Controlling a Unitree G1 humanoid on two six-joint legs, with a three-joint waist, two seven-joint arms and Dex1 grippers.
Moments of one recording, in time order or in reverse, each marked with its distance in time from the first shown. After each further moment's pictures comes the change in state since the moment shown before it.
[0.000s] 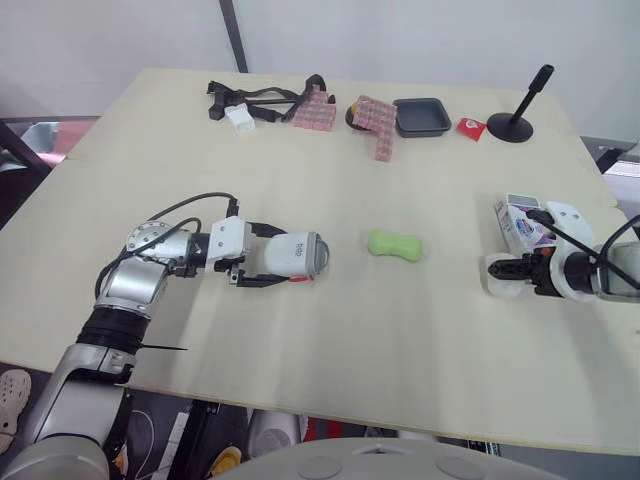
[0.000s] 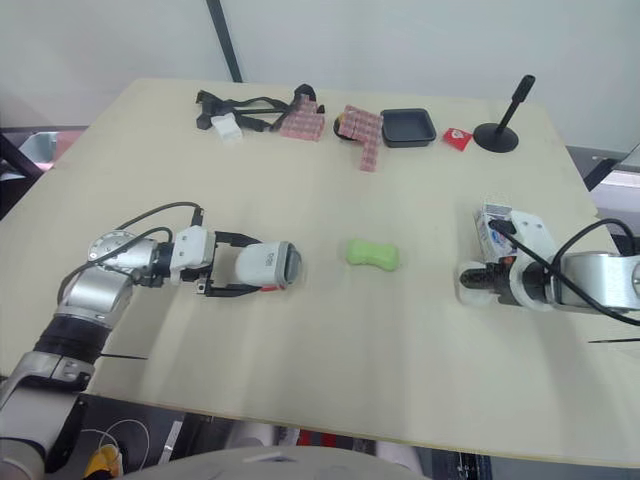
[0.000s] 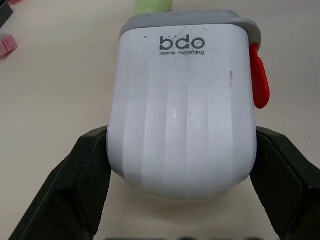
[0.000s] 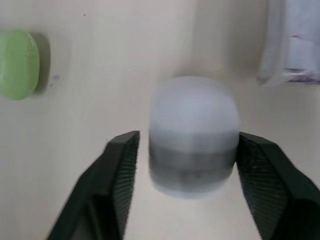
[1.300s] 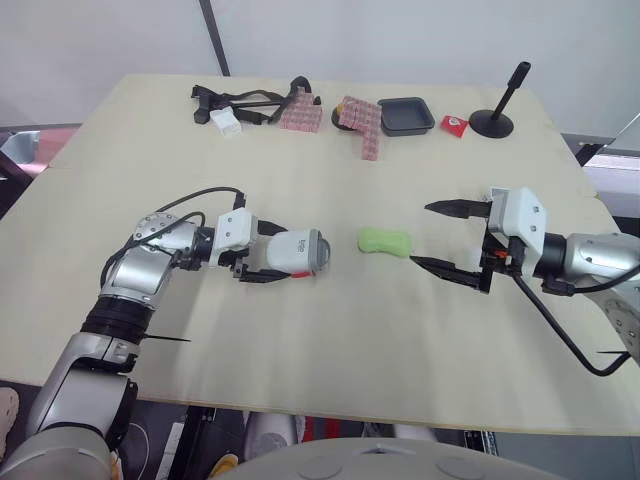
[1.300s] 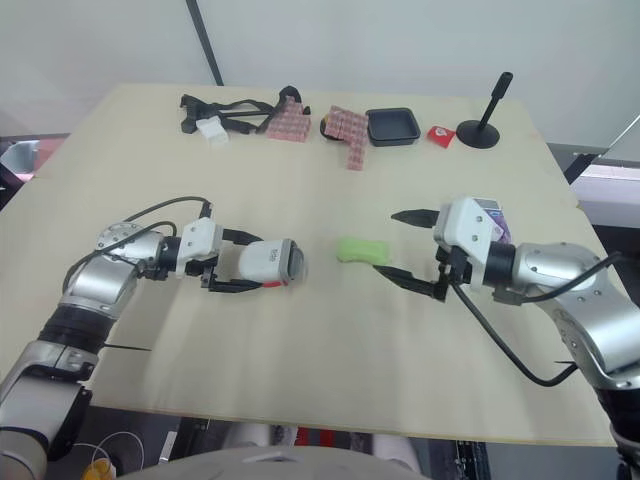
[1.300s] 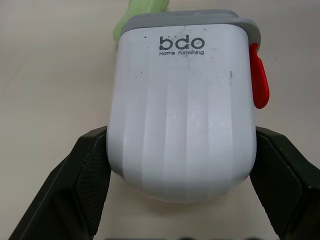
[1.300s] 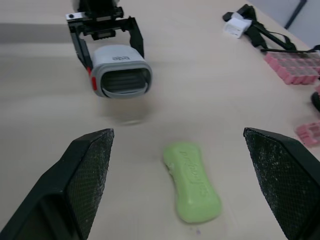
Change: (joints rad) left arm -0.056 0.003 -0.031 0.010 0.020 0.126 -0.009; right arm 0.117 0.228 -0.003 -0.394 -1.337 -0.868 1.517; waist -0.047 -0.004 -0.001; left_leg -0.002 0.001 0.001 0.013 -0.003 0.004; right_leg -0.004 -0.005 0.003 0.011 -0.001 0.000
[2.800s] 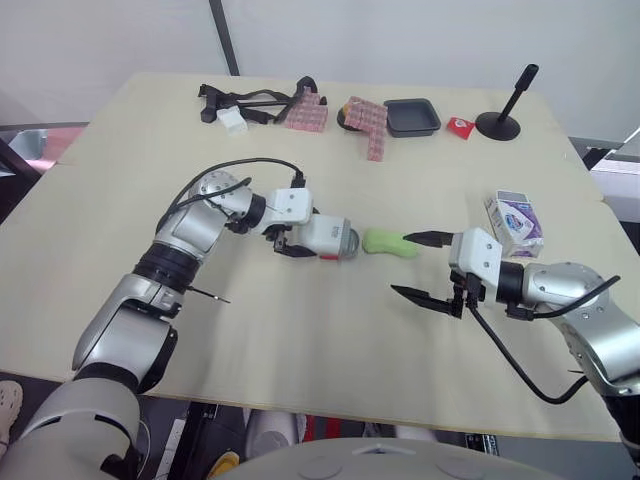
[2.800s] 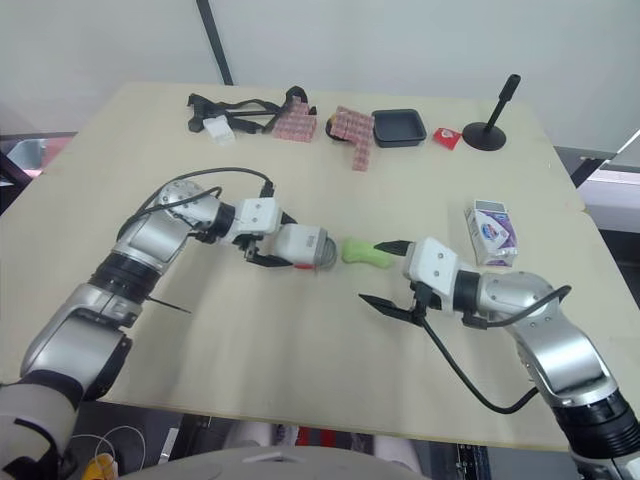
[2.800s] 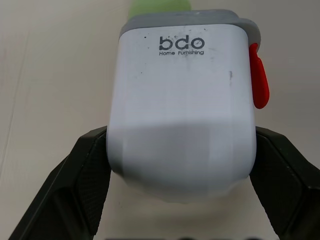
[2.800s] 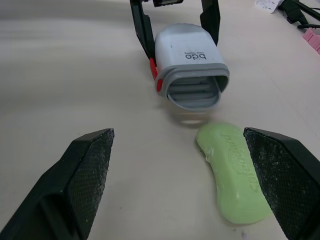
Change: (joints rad) left arm -0.321 -0.115 -0.228 0.102 0.296 0.114 0.061; right arm 0.093 0.156 0.098 -0.006 -0.270 -0.071 -0.015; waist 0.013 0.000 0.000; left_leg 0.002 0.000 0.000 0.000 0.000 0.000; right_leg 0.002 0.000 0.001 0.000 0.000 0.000
